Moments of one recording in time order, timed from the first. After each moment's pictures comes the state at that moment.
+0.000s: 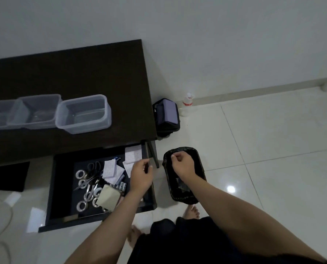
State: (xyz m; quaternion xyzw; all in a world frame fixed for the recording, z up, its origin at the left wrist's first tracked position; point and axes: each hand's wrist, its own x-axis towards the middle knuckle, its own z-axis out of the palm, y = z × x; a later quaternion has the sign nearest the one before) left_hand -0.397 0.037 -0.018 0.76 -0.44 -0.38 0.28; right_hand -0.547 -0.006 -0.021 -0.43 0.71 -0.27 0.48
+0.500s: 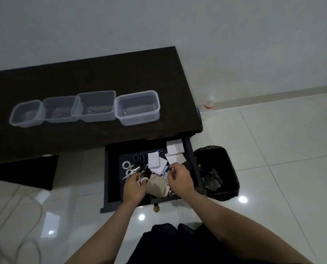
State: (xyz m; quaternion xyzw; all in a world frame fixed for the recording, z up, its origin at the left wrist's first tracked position) left_hand -0.196 0.131 -0.020 0.80 -0.42 -0.37 0.23; right_hand -0.372 0.099 -0.009 -0.61 0.64 -0.24 0.40
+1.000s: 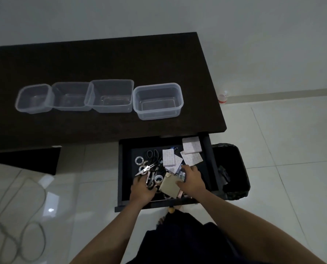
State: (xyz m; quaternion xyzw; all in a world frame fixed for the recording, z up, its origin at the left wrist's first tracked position) left_hand -0.147 0.129 -0.051 0.79 -0.44 -0.43 0.08; right_hand -0.343 0.077 -0.042 -0.63 0.67 0.00 0.41
